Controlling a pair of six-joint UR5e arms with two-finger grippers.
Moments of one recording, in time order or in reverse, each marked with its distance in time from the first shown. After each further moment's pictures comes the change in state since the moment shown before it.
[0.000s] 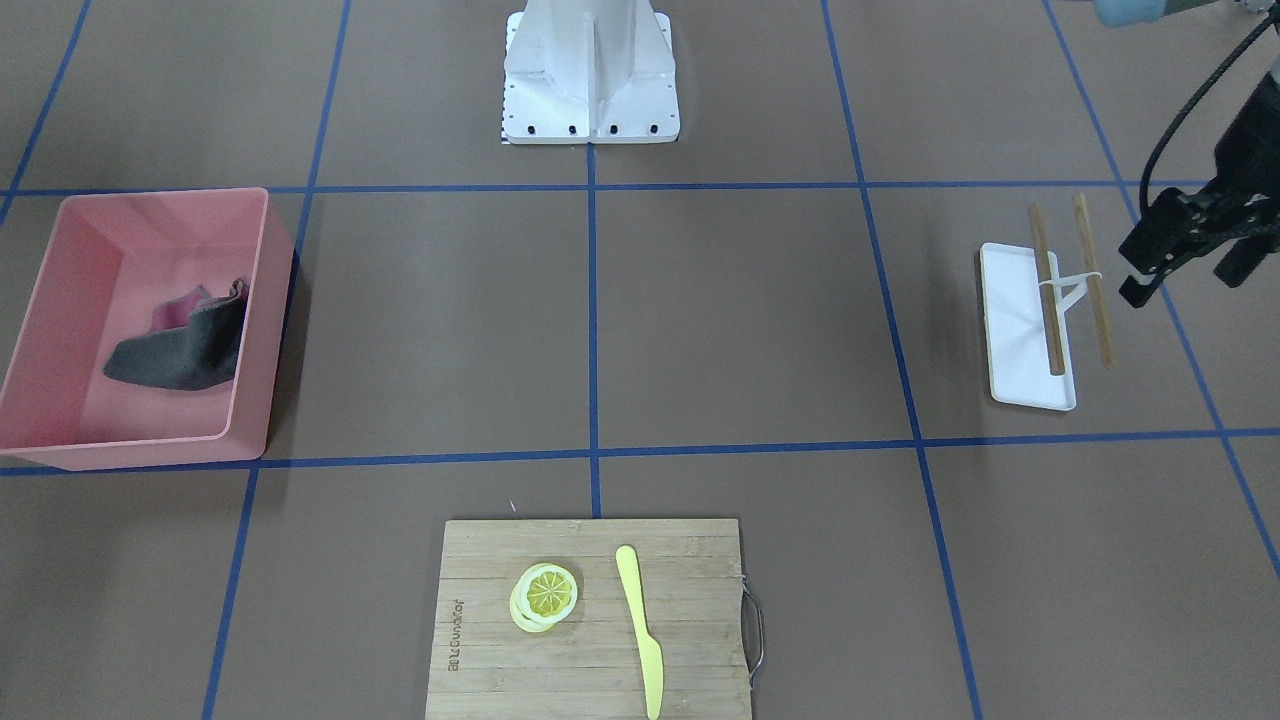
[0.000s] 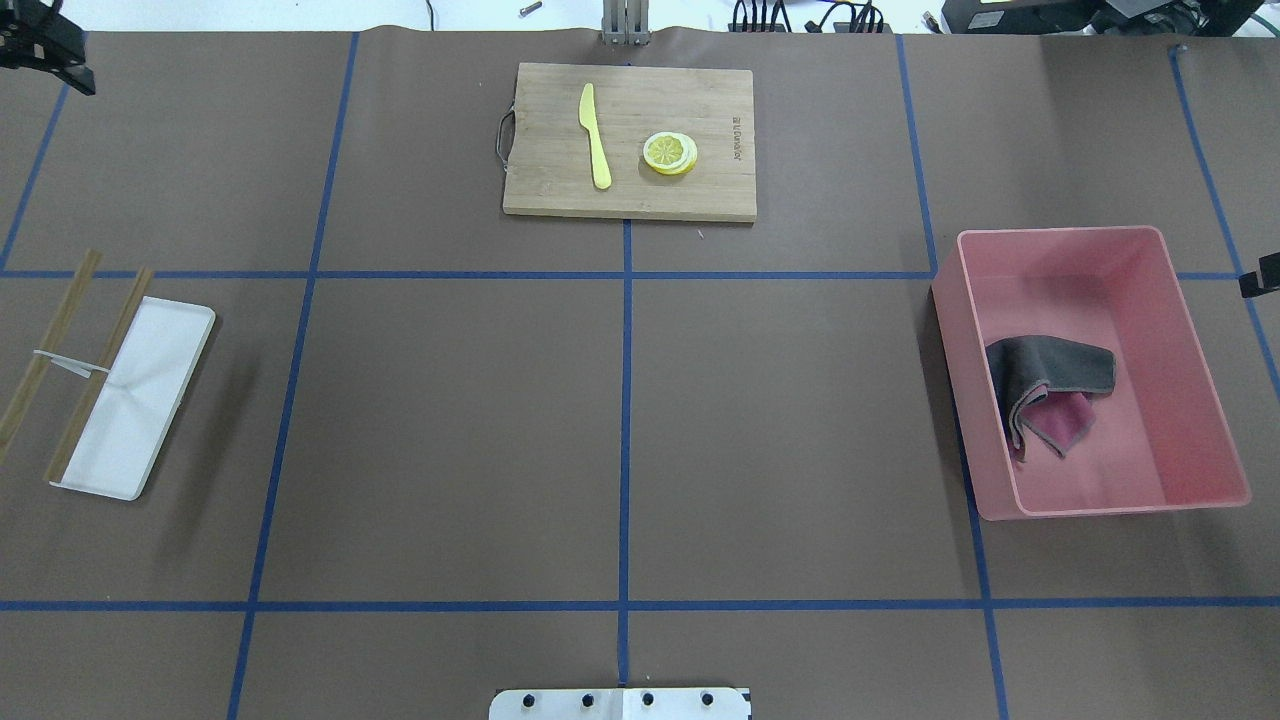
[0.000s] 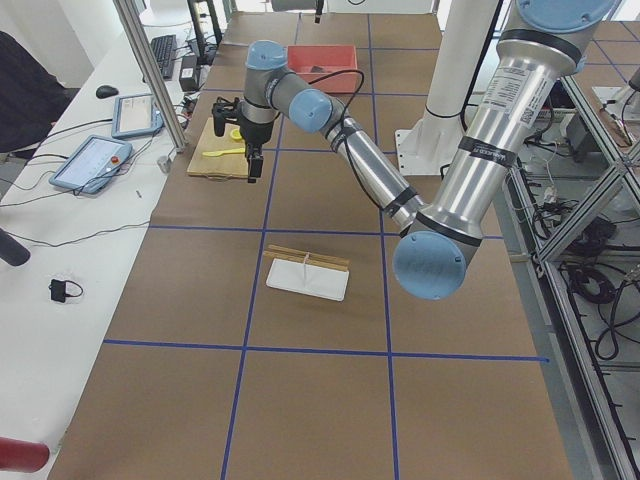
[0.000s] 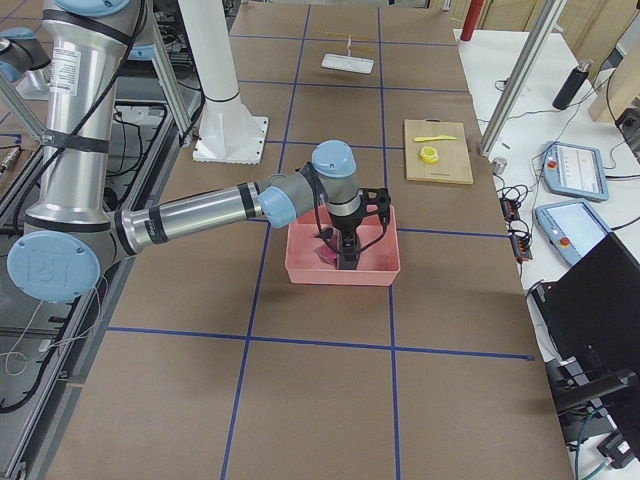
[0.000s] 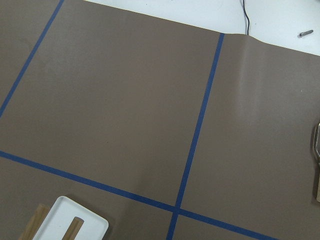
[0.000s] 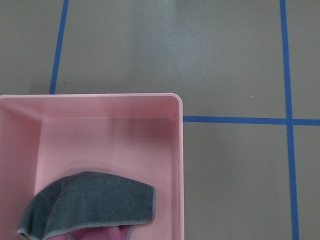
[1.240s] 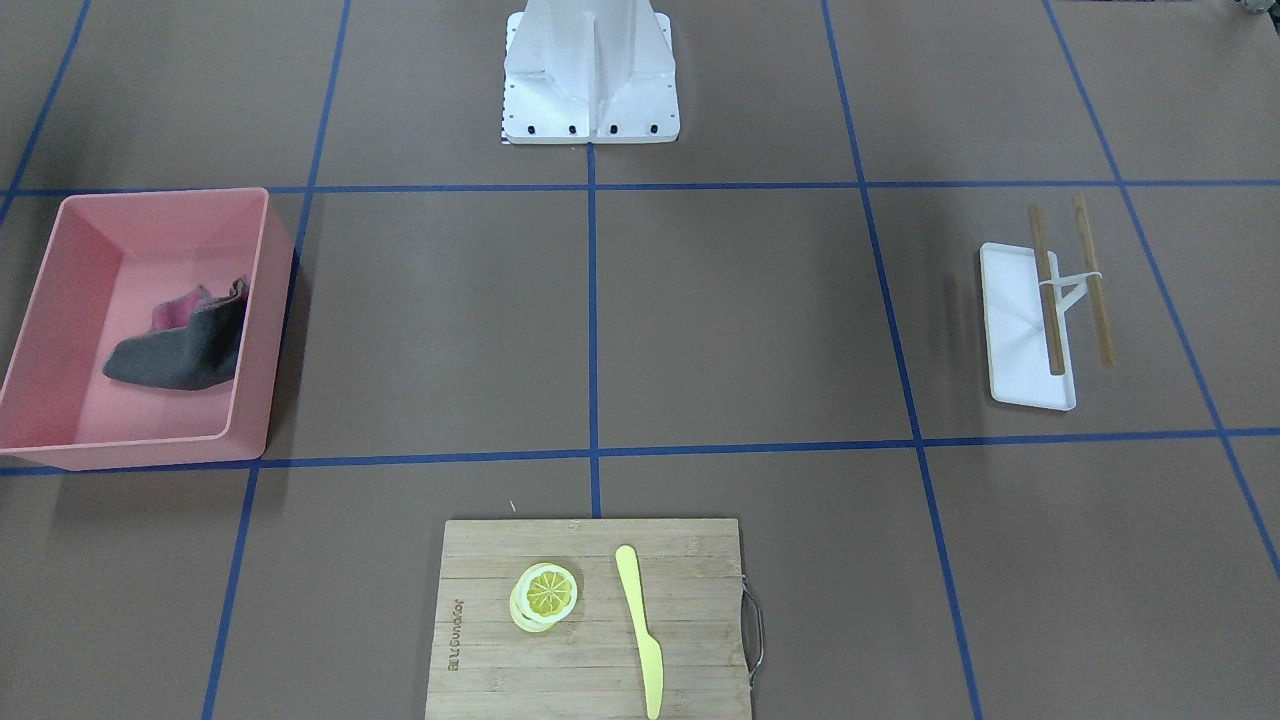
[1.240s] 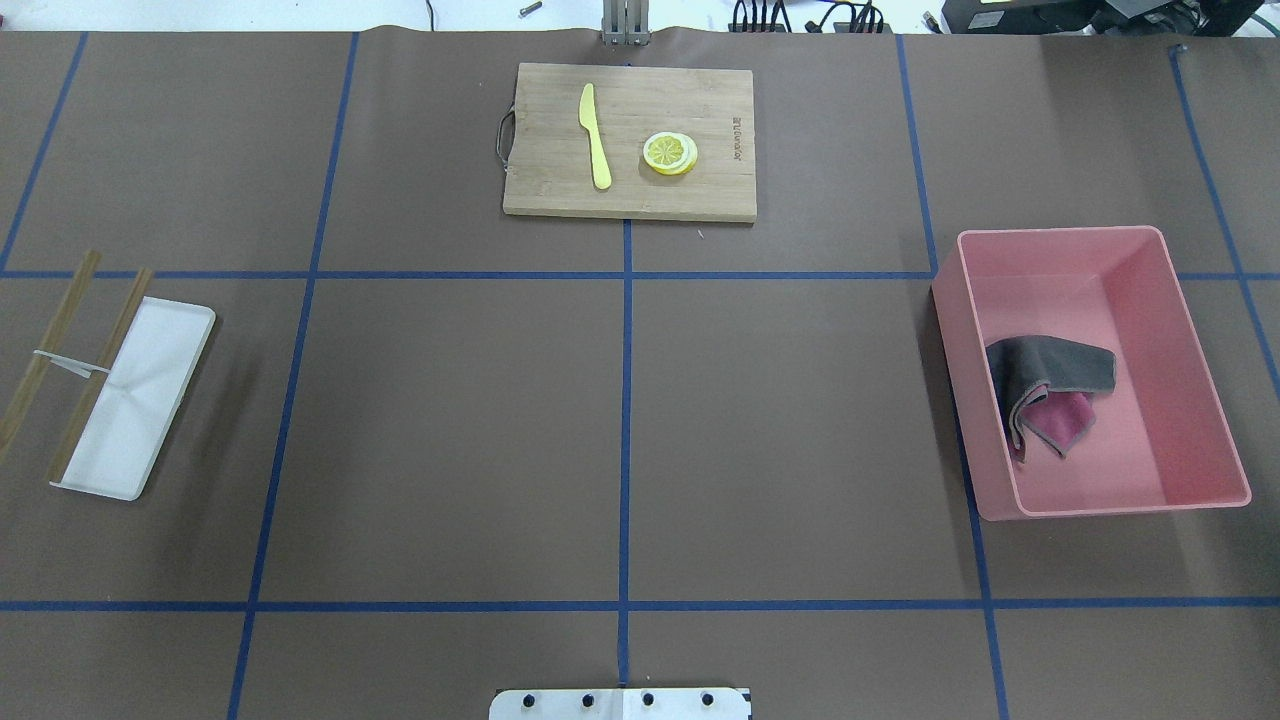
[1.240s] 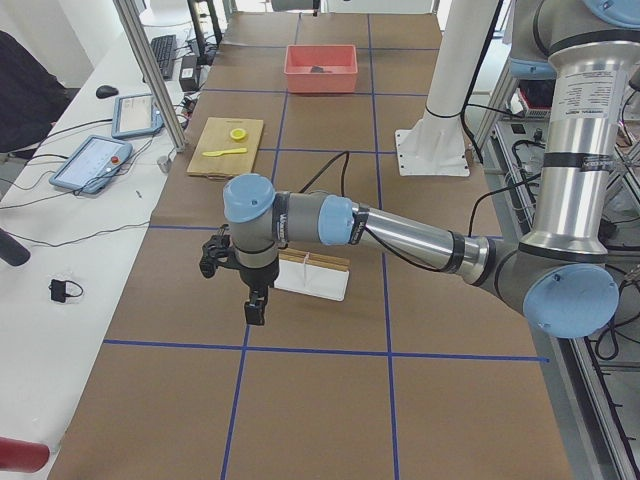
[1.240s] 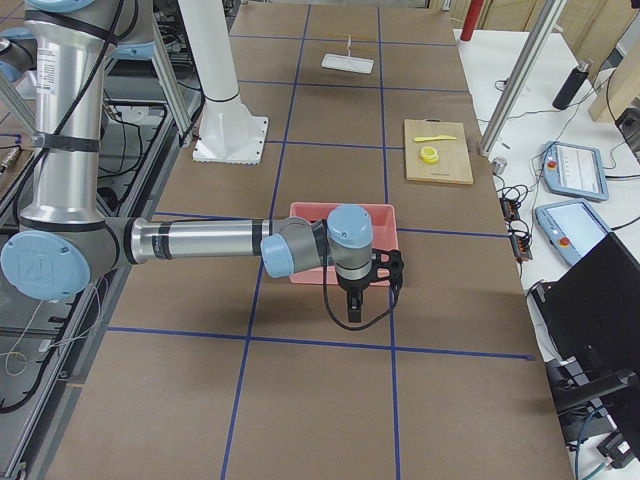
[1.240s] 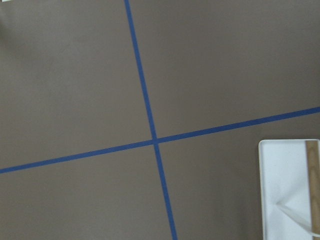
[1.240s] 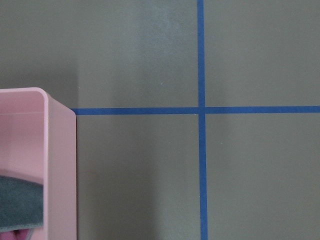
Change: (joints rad) left arm -0.309 0.285 0.247 -0.008 -0.133 0.763; right arm 0.211 0.052 -0.258 -0.081 0.124 -0.287
